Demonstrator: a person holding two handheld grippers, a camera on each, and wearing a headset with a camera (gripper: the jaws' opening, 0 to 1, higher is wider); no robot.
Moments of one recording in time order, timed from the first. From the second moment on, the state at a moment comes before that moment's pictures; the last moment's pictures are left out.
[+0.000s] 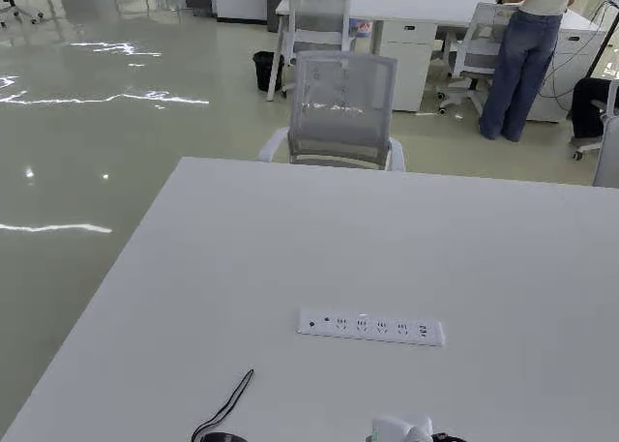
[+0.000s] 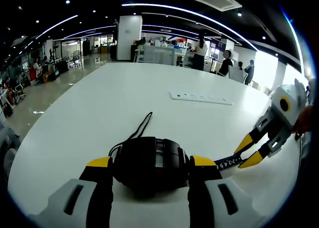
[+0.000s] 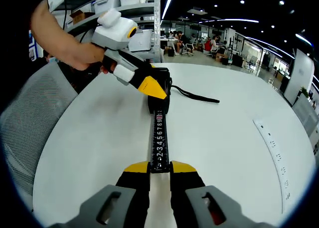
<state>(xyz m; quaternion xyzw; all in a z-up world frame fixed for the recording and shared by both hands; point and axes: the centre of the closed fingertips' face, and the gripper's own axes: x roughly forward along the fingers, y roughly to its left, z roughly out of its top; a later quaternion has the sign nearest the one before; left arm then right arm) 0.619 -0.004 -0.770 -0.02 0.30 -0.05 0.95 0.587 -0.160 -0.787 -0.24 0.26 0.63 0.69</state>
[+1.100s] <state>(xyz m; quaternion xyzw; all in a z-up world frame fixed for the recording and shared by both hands) 0.620 -0.003 -0.769 -0.03 0.30 -0.06 0.95 0.590 -0.143 -0.789 -0.25 0.26 0.63 0.69</state>
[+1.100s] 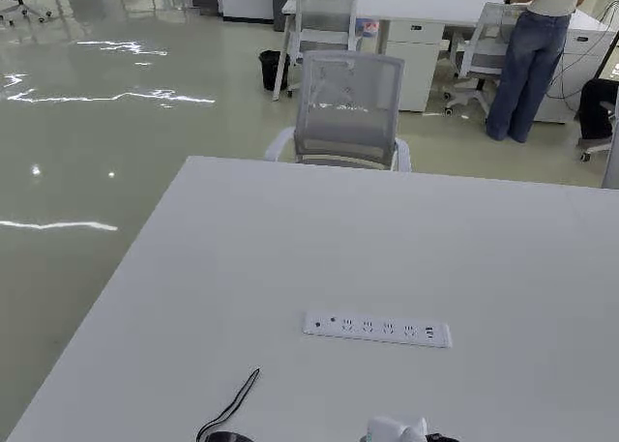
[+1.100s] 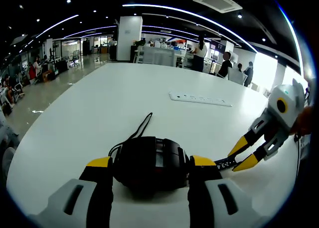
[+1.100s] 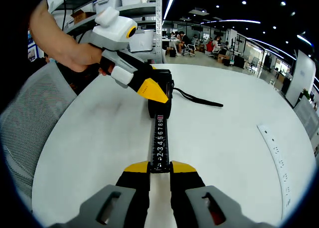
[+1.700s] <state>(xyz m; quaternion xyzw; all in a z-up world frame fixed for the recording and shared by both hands) 0.620 -0.002 -0.770 -0.03 0.30 -0.06 0.95 0.590 -0.132 -0.791 -0.25 0.26 0.63 0.69</state>
